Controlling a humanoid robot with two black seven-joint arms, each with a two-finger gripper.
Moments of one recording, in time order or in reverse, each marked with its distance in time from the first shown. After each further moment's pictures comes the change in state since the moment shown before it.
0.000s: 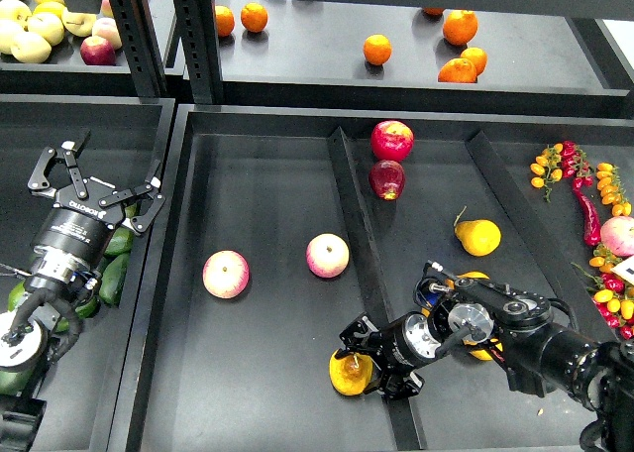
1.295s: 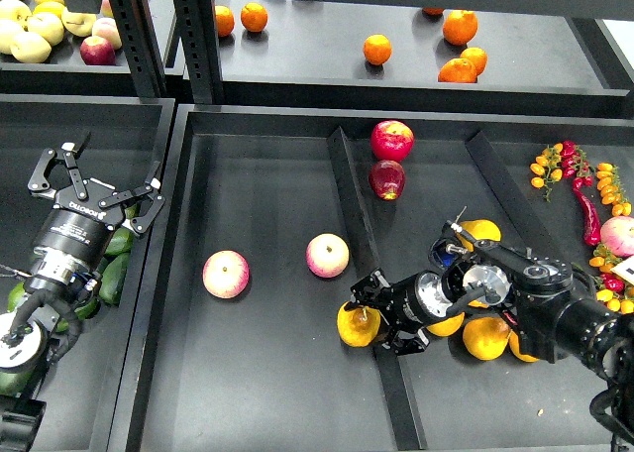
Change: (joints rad) left arm 0.002 0.000 0.000 0.002 0.000 -0.002 0.002; right arm 0.135 -0.104 0.013 0.029 0.109 0.000 0.000
